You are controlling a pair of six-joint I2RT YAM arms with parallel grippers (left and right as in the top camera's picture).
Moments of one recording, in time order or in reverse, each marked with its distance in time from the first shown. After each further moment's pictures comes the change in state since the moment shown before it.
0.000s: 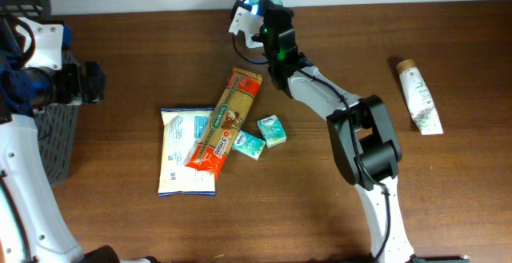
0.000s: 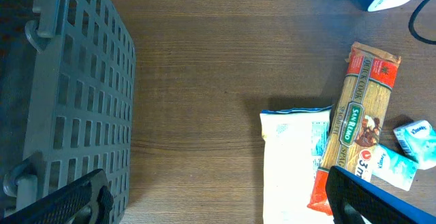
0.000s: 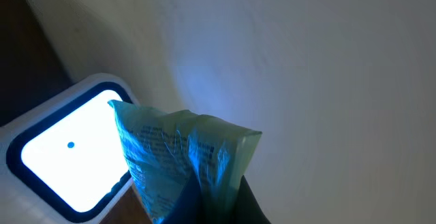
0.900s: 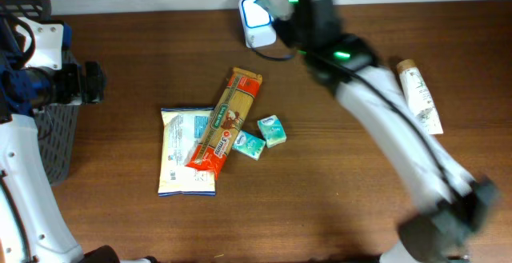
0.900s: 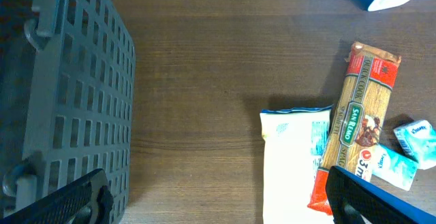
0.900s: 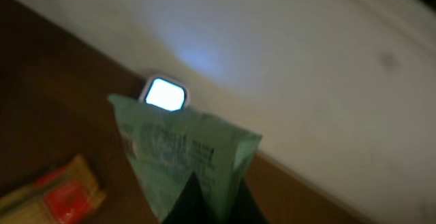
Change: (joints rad) left arm 0.000 0.000 0.000 0.000 0.000 0.000; right arm -0.009 -0.671 0.024 -1.054 -0.045 0.827
